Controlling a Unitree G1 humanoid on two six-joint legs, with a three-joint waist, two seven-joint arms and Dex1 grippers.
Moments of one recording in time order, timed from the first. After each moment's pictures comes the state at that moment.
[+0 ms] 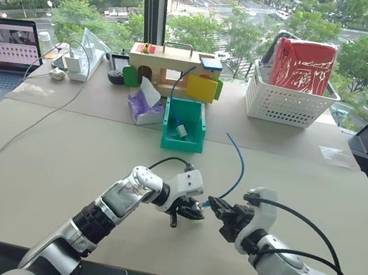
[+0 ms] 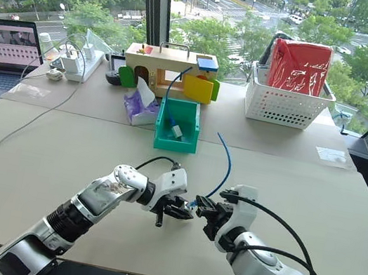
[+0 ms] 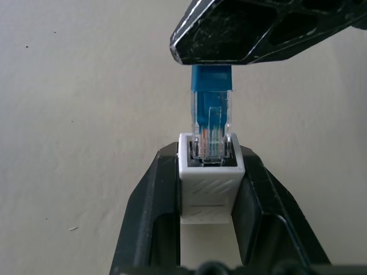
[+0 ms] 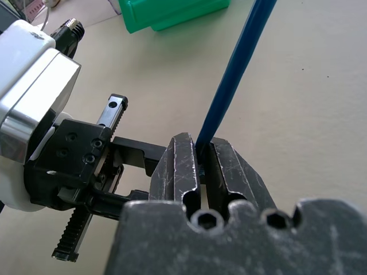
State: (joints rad) left arm -0.62 0.30 -0.49 0.04 -0.08 0.69 -1.02; right arm -0.02 -0.42 0.03 -0.64 1.14 0.86 -0.26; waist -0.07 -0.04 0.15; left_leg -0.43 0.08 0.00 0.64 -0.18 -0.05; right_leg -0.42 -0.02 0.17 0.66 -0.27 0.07
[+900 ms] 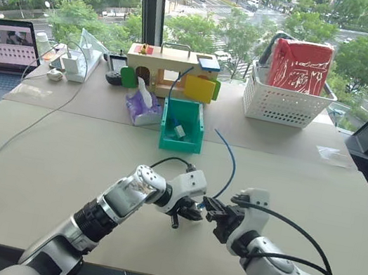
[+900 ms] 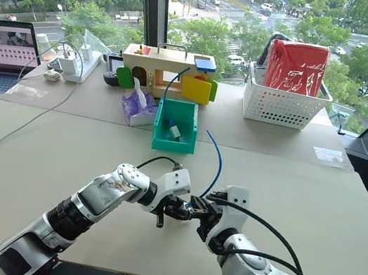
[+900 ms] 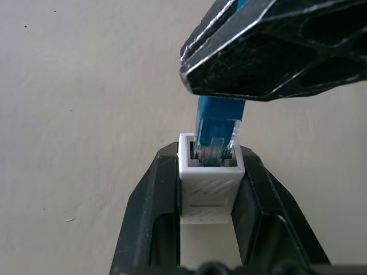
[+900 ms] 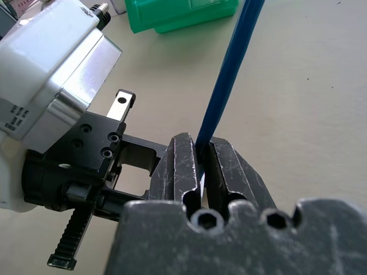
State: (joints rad) left arm -0.65 0.32 -0.53 -0.06 -0.09 0.90 -0.95; right arm 0.01 -0.32 0.07 -0.72 0.98 0.92 -0.28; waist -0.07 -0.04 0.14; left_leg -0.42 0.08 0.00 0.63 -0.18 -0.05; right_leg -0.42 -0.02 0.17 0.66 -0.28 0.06
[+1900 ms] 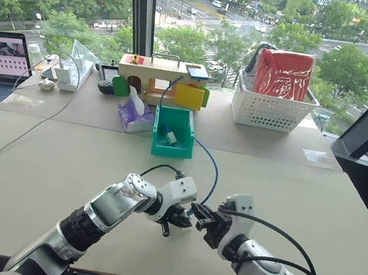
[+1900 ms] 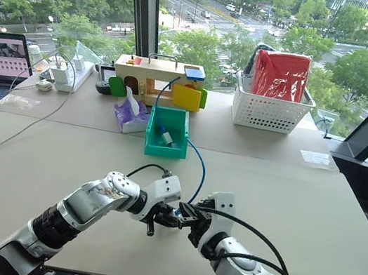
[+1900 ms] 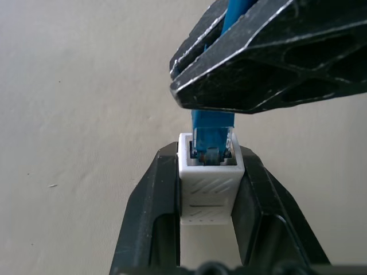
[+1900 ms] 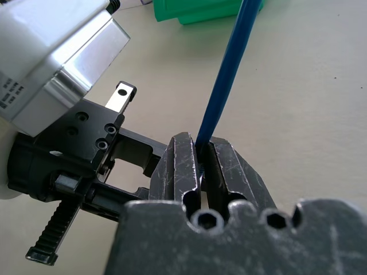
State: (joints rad) left arm -0.57 0.39 -0.52 -0.18 -0.17 1.04 -0.86; right arm 0.03 -0.27 0.14 -0.62 0.74 0.88 0.00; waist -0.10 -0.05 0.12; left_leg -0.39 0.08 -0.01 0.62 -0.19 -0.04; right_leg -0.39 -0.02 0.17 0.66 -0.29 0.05
